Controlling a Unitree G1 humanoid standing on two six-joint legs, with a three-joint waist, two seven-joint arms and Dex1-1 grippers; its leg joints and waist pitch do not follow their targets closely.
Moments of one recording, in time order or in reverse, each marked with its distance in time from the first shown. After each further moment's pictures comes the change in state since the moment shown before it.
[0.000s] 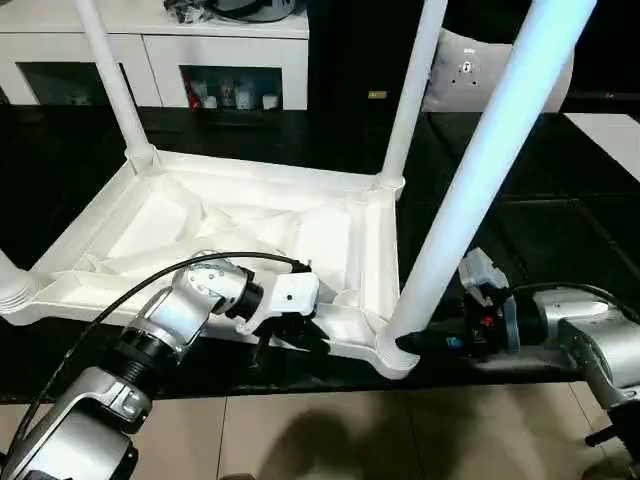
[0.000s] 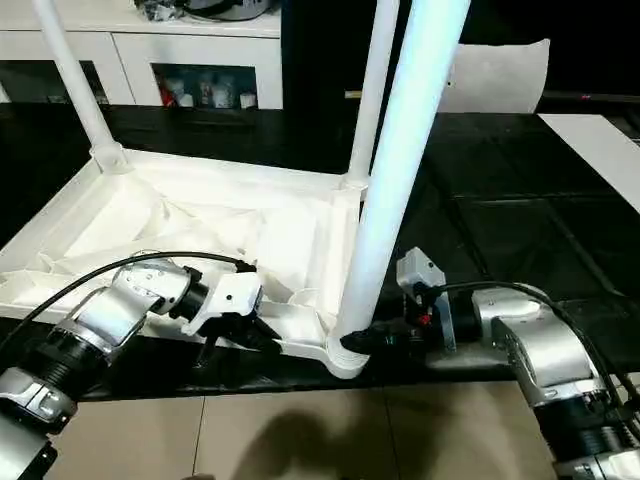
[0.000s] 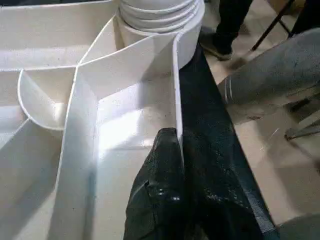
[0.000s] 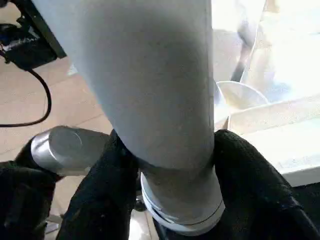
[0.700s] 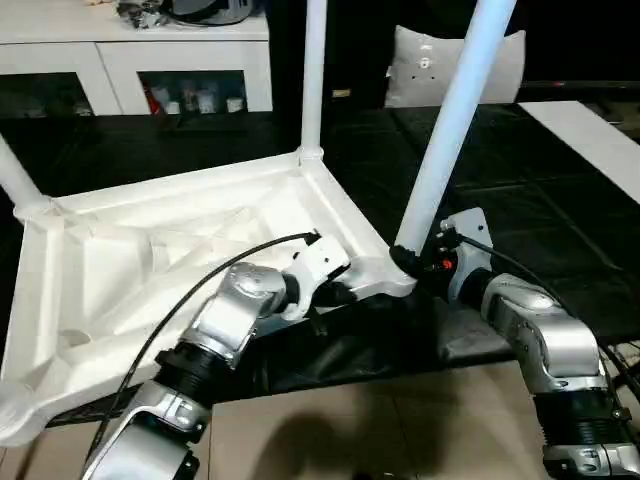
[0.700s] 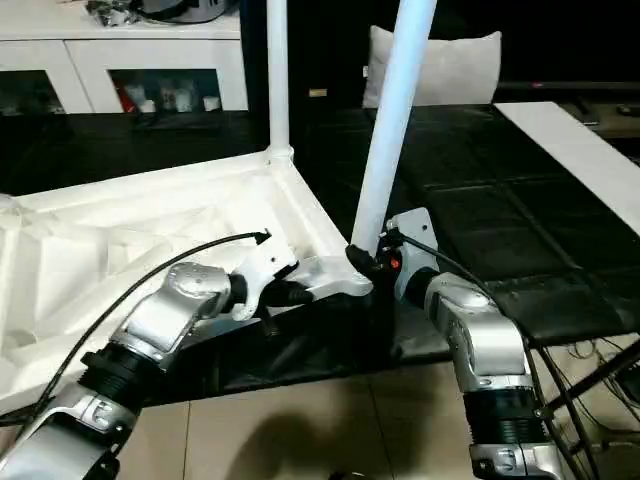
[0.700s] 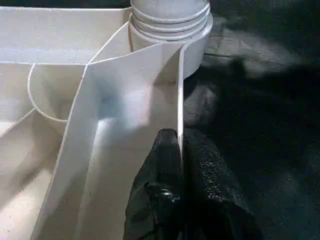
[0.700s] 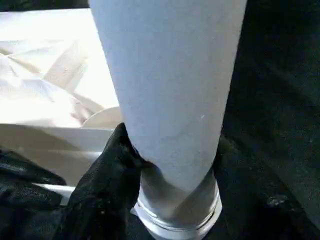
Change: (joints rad) left arm 0.023 -0.269 0.136 -0.047 0.077 0.401 0.553; right arm -0.053 0.364 -0.169 0.028 -0.164 0.083 -0.789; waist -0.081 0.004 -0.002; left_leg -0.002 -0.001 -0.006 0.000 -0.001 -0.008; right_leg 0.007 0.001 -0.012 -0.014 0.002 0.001
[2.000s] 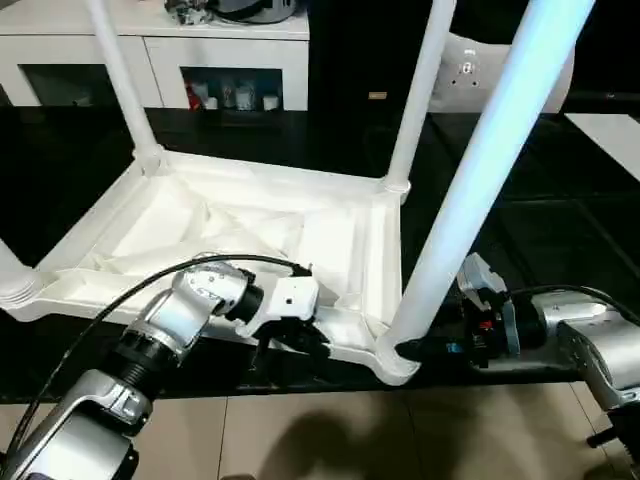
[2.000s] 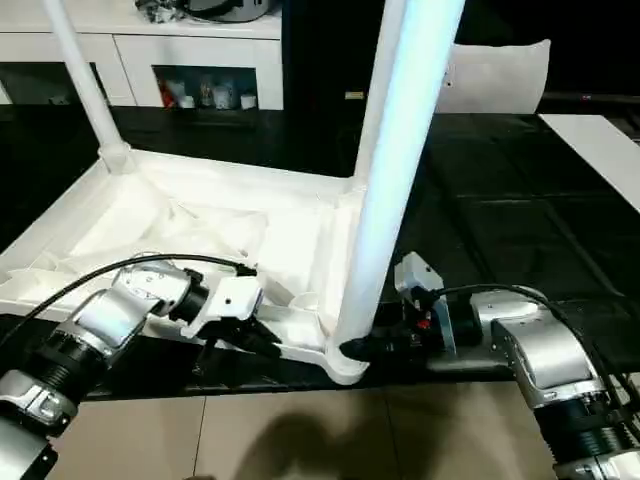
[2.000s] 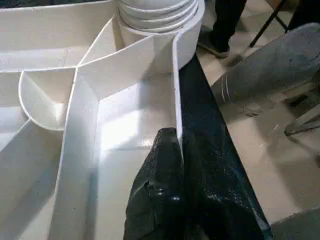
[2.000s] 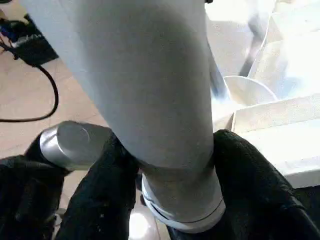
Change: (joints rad) left arm -0.022 0.270 -0.135 0.063 -0.060 -0.455 -0.566; right arm 0.056 -0.373 0.181 -0.030 0.161 -0.063 0.804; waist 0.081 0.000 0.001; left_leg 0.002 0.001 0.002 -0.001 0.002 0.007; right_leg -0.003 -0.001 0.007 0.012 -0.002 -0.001
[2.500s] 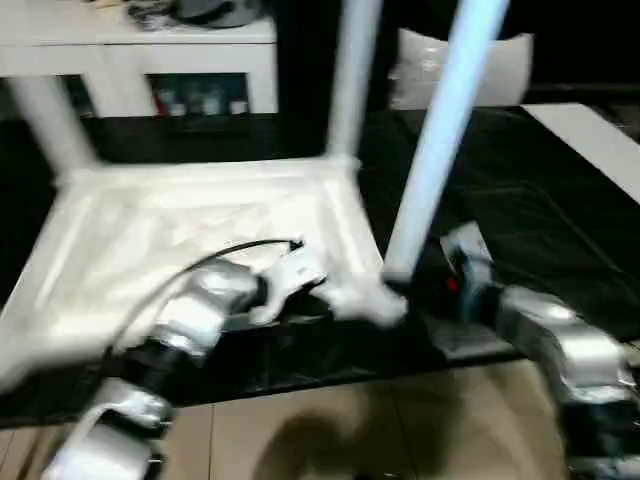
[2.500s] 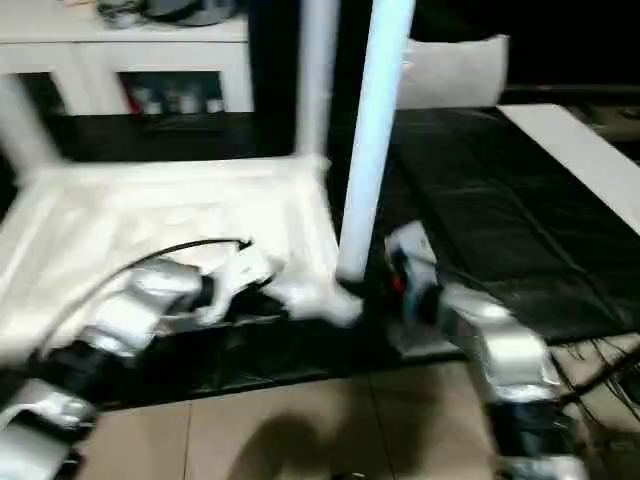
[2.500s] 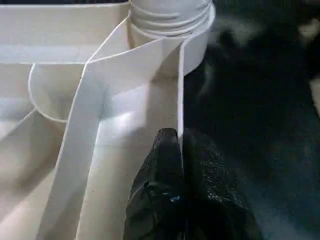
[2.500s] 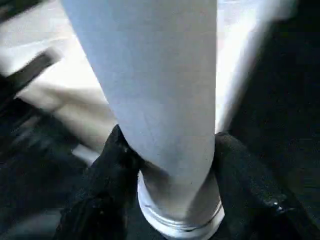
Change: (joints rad) left arm 0.026 -0.205 0.120 -0.052 0.063 0.383 0.441; right arm -0.042 0.345 -0.179 -0.018 -0.119 0.168 -0.726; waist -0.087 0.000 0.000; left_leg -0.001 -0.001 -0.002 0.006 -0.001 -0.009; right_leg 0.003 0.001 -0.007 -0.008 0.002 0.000
